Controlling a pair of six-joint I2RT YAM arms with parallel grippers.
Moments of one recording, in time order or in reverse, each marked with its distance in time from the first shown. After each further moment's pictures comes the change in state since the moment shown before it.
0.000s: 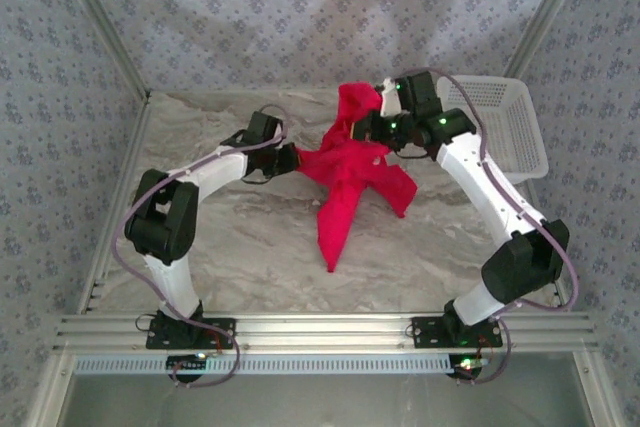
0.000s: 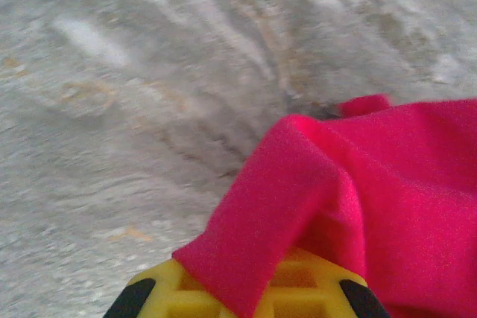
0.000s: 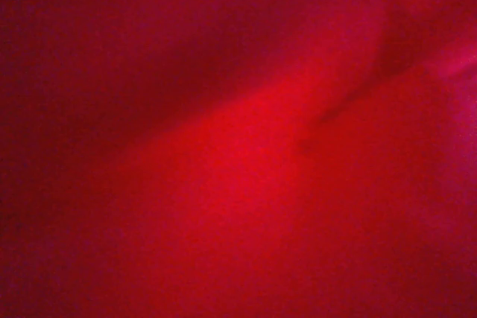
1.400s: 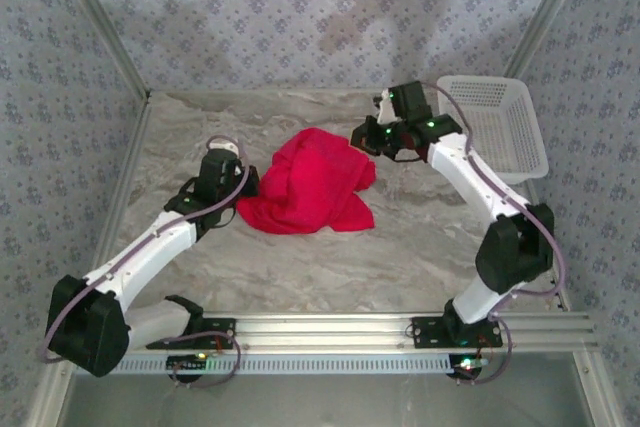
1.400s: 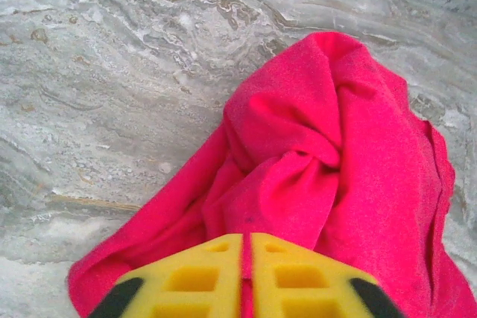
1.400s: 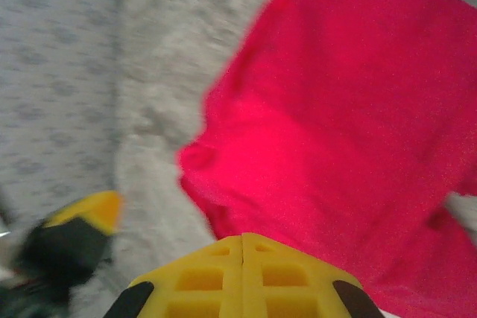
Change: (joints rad) left arm -0.030 -0.703 -0.487 0.093 -0.342 0.106; right arm 0.005 0.082 -0.136 0.084 0.064 0.066
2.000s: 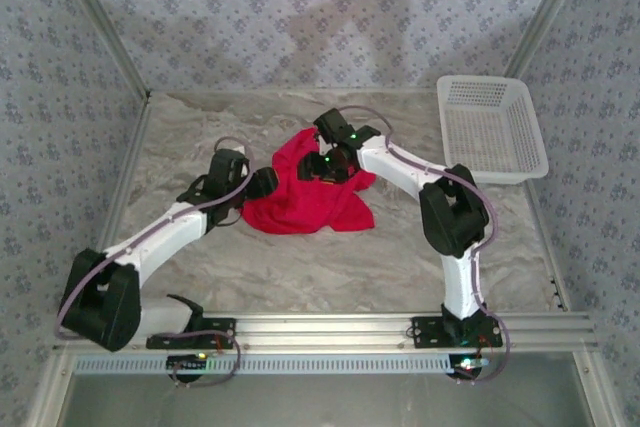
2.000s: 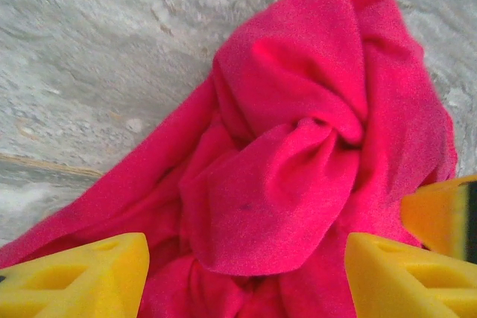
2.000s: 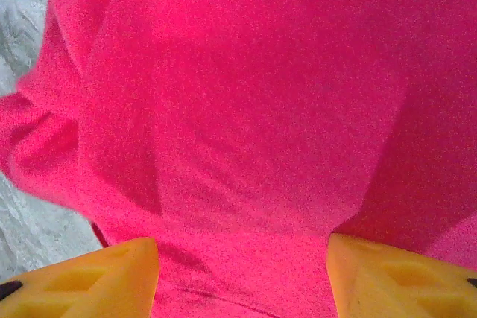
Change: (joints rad) left arm 0.022 0.152 -0.017 0.074 0.122 -0.114; right arm 0.252 0.381 0.176 -0.032 0.188 -0.053
